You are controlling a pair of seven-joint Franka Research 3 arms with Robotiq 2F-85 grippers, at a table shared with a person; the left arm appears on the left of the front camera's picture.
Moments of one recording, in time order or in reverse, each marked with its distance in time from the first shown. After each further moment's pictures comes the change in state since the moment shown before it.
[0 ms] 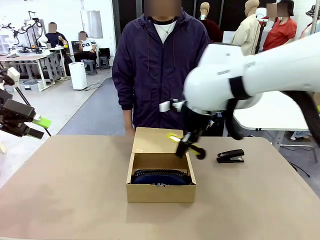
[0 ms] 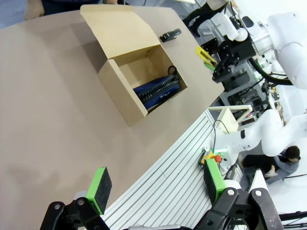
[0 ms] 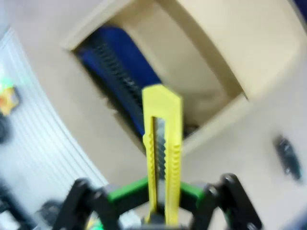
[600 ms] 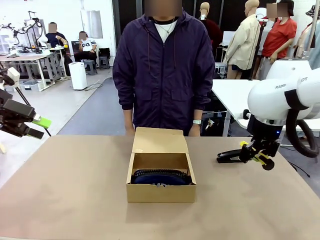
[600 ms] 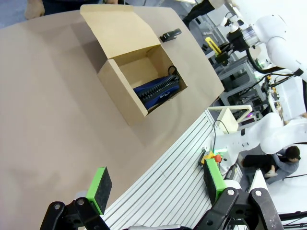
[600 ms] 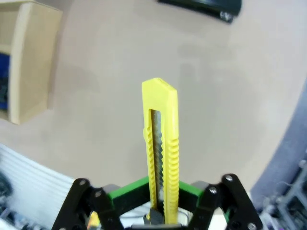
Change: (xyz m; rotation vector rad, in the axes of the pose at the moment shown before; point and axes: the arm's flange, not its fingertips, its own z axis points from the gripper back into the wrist) left arm 0.000 0.000 0.000 0.000 0.000 0.000; right arm -0.182 -0.140 0.001 -0.124 0.135 -0.684
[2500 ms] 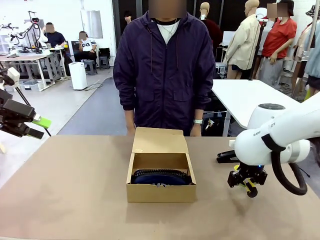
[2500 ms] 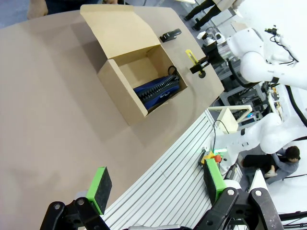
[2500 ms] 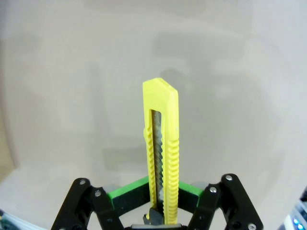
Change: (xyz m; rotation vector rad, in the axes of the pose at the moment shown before) left arm 0.000 0.000 0.000 0.000 0.000 0.000; right arm -0.003 -0.001 -0.112 -0.022 -0.028 -0.220
